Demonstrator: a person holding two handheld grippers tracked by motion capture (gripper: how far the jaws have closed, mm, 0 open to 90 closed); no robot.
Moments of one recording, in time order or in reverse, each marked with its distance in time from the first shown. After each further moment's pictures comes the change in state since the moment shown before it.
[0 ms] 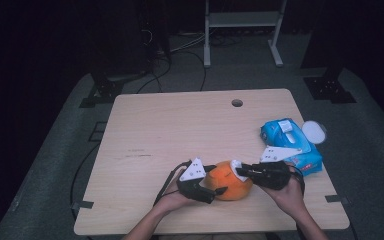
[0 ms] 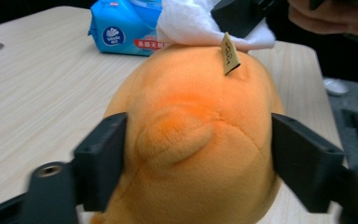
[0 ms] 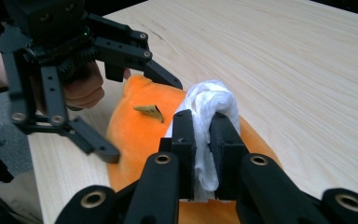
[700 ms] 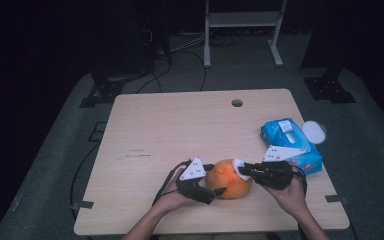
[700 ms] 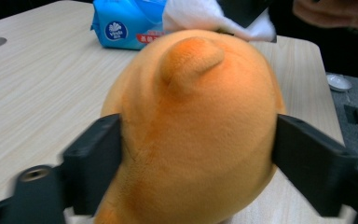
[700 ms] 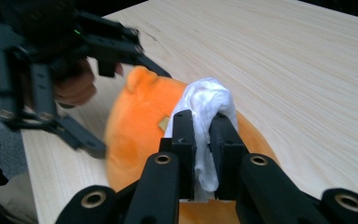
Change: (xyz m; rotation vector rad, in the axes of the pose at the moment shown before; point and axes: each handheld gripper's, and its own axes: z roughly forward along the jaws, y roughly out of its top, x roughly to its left) left arm 0.001 0.000 -0.001 0.019 -0.001 0.002; right arm -0.002 -0.001 -0.004 -0.008 -0.017 0.006
